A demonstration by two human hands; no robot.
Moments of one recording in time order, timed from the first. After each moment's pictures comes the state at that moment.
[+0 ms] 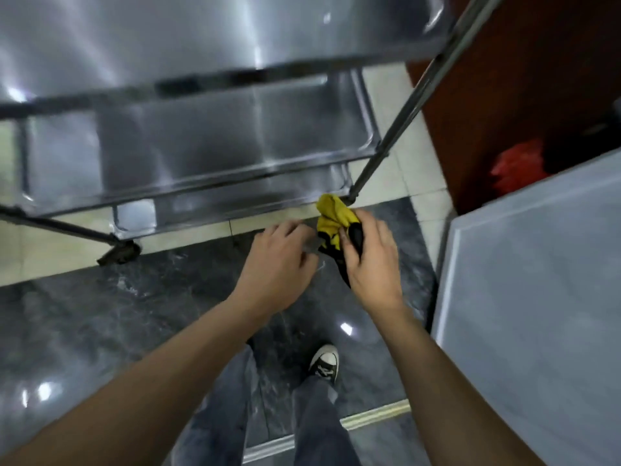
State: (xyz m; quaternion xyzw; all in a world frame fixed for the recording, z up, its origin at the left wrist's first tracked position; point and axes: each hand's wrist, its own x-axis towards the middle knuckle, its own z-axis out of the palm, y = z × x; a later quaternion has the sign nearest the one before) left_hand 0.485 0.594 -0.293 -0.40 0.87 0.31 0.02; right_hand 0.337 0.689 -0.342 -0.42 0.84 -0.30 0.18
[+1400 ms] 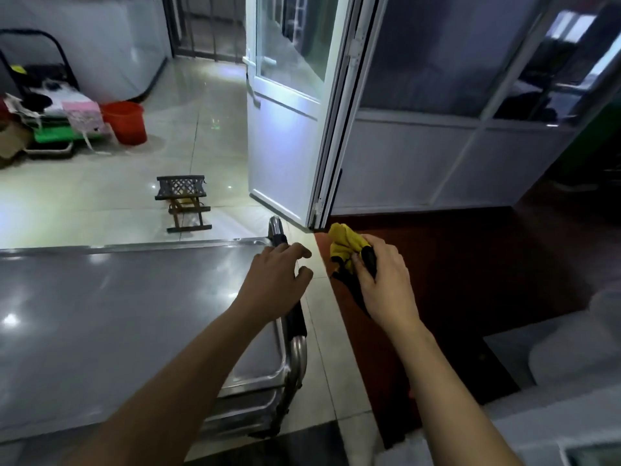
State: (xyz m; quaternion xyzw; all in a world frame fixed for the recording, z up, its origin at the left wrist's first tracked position) left_hand 0.159 0.395 0.117 -0.38 0.87 0.25 -0.19; right_hand -0.028 0.492 0.096 -0.50 0.79 -0.36 0.01
